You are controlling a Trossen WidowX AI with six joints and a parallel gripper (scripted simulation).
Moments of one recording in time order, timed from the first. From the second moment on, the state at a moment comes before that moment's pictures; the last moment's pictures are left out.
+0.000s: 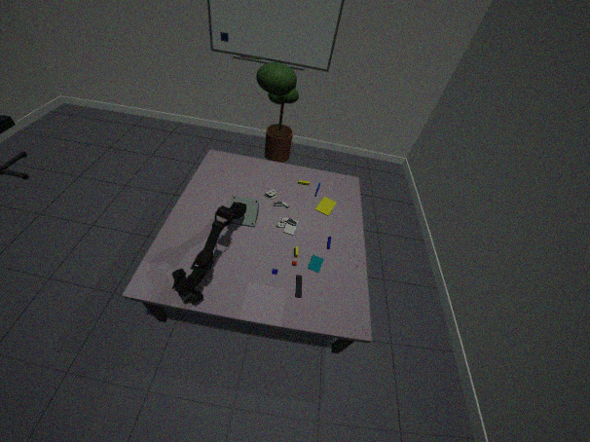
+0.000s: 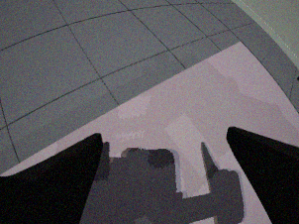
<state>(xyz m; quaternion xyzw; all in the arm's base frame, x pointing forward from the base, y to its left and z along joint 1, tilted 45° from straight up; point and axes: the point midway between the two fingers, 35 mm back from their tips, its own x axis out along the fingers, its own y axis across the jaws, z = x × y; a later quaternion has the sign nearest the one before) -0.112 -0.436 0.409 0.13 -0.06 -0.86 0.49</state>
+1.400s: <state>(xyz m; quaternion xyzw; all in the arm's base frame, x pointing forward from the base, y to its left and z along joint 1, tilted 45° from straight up) 0.185 -0.406 0.397 0.23 -0.06 -0.63 0.74</state>
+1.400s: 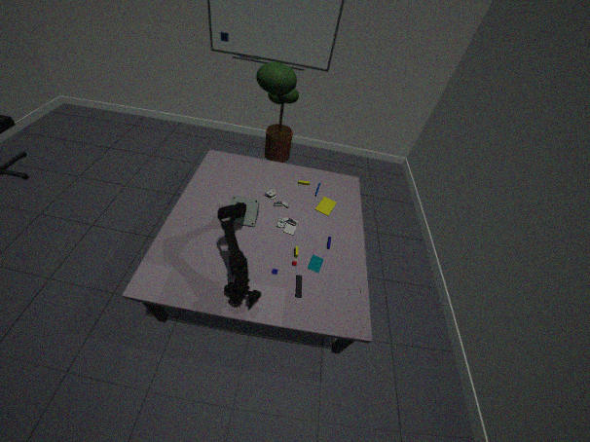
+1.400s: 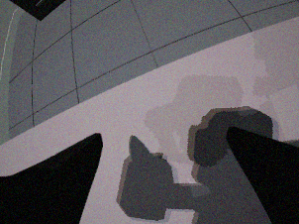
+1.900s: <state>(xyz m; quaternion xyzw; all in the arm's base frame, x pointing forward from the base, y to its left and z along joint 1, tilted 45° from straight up) 0.278 -0.356 0.363 0.26 0.00 -0.54 0.80</state>
